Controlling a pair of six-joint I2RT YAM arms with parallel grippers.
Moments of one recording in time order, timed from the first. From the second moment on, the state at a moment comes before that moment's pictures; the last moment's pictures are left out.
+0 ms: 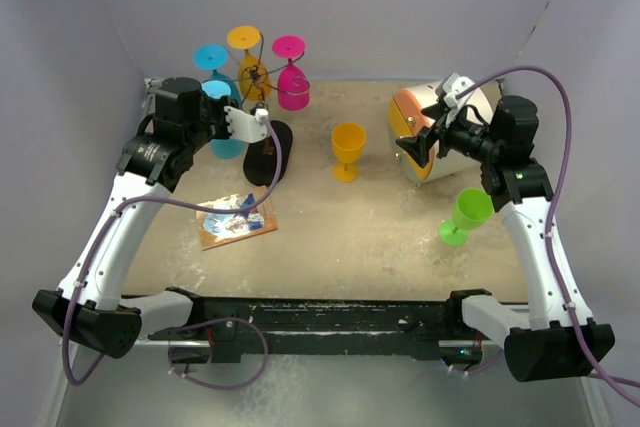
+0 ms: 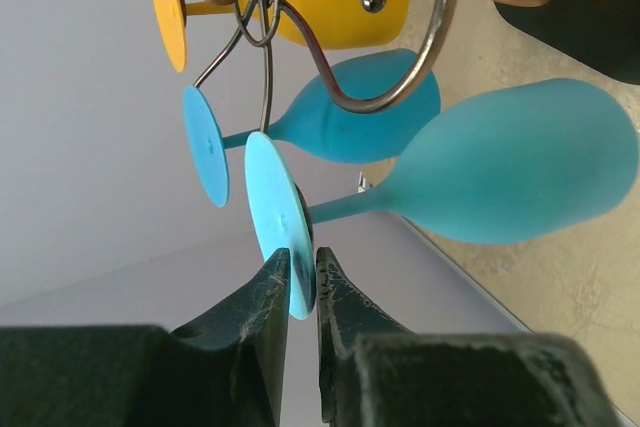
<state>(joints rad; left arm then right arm) -0.32 1.22 1.43 -0.66 -0.09 1.34 0.07 1.07 1.18 -0.35 -0.72 -0.31</state>
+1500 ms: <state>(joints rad) -0.28 0.89 1.43 -0.79 0.15 0.81 0.07 1.15 1.29 -0.44 -0.72 -0.38</state>
